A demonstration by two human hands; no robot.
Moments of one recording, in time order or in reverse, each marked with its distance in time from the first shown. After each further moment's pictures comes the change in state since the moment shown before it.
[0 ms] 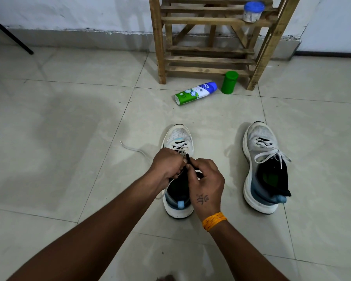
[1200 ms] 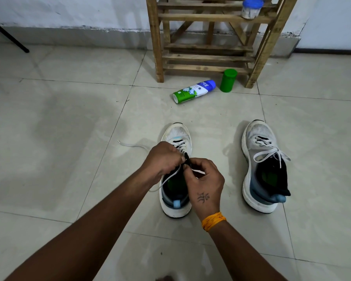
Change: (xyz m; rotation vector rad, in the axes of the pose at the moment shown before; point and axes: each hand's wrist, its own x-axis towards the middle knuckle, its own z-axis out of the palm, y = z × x) left_hand 0.008 0.007 -0.012 0.204 -0.014 0.097; right_hand 0.001 -0.002 0.002 0.153 0.019 0.184
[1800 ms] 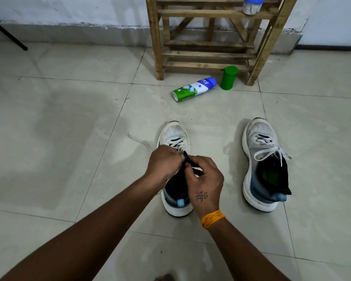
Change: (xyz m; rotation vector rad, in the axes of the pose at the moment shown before) left_hand -0.002 -0.012 0.016 -0.055 0.114 -0.014; right_hand 0.002 -0.003 0.000 -0.089 -0.004 -0.099
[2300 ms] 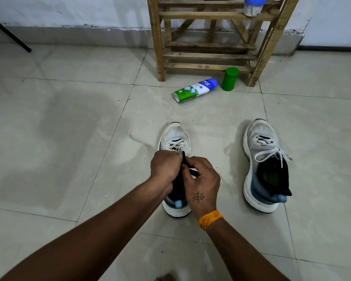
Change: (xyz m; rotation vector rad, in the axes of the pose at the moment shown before) left_hand -0.013 0.001 0.010 -0.315 0.134 -0.155; right_hand -0.002 0.001 0.005 -0.044 -0.045 -0.073
